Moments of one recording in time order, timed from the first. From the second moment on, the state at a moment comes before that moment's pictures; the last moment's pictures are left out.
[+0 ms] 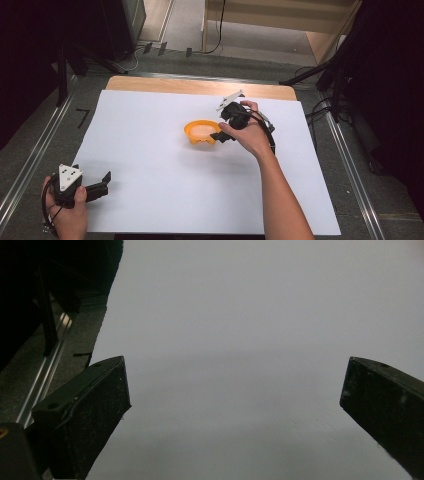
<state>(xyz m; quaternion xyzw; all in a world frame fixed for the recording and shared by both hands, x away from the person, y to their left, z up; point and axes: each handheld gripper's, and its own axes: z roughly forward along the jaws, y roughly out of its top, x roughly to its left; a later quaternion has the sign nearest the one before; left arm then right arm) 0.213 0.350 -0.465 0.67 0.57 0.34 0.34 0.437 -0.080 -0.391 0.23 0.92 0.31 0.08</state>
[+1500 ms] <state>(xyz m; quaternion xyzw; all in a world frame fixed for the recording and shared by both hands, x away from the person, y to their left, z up) 0.212 0.350 -0.465 0.67 0.57 0.35 0.34 0.325 -0.213 -0.446 0.40 0.83 0.37 0.14</state>
